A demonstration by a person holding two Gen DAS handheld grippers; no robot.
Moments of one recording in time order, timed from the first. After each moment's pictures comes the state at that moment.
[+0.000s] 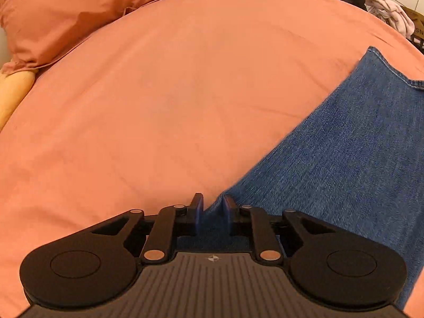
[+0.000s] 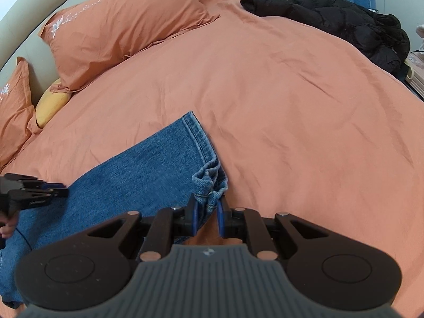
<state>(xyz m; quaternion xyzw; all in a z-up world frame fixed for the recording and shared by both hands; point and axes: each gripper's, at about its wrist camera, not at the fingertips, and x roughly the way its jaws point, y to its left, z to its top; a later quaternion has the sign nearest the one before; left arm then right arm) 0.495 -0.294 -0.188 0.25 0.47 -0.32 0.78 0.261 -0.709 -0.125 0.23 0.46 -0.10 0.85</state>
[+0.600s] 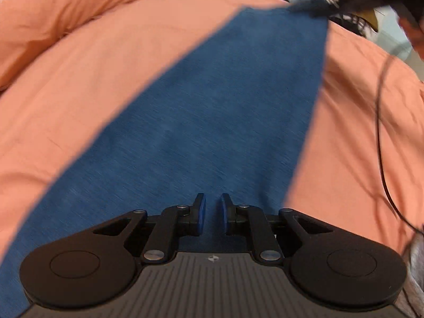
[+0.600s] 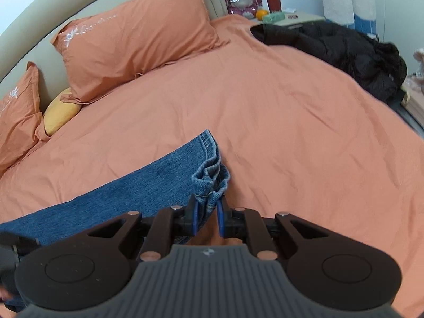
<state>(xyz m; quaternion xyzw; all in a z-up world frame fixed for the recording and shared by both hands) 0.329 -0.274 -0.166 0.26 0.45 -0.44 0.74 0.255 -0.679 -0.073 0.19 0.42 -0.11 0.88</state>
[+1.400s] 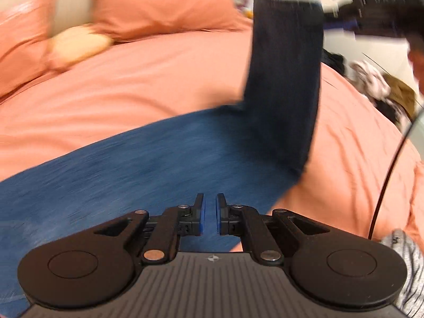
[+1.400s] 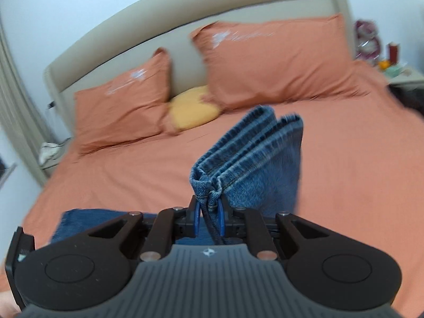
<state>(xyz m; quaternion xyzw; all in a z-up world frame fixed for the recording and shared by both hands) 0.295 -0.064 -0.080 0.08 0.45 -0.30 0.84 0.301 -0.398 0.060 0.16 0.38 0.10 0.91</state>
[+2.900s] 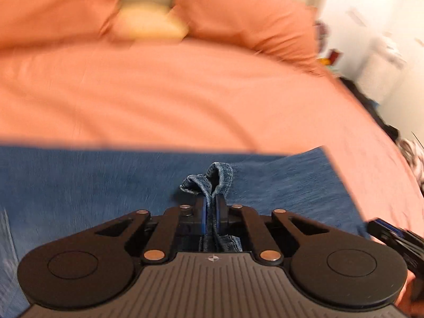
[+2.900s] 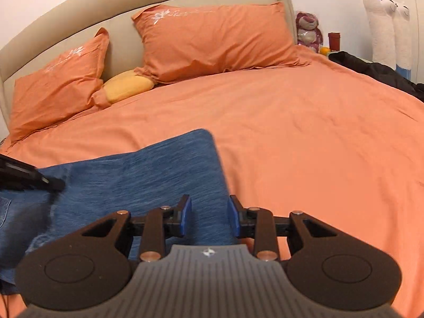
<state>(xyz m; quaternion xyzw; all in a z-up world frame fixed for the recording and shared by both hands) 0.380 -0.039 -0.134 -0.04 0.42 -0.22 0.88 0.242 -0.337 -0.133 0.12 0.33 -0.07 0.93</state>
